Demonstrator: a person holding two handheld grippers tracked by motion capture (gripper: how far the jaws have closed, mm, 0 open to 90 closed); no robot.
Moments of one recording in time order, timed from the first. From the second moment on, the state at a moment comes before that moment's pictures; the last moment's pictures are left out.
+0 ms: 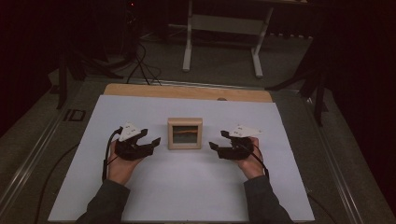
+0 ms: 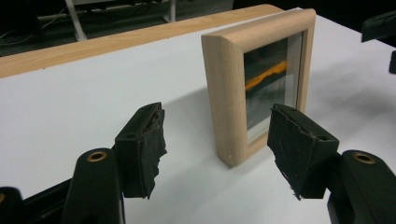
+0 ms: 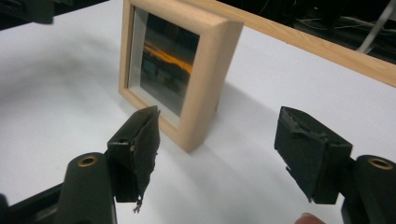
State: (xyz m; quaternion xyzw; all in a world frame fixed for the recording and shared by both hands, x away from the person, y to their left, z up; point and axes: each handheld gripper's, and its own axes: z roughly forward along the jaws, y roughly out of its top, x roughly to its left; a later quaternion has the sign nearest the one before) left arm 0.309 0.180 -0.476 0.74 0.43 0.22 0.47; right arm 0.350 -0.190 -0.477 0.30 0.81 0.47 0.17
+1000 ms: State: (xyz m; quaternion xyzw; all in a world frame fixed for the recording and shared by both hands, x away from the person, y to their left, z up) left arm 0.260 0.237 -0.492 0.74 0.46 0.25 0.43; right arm 0.289 -0.272 -0.490 0.36 0.77 0.48 0.20
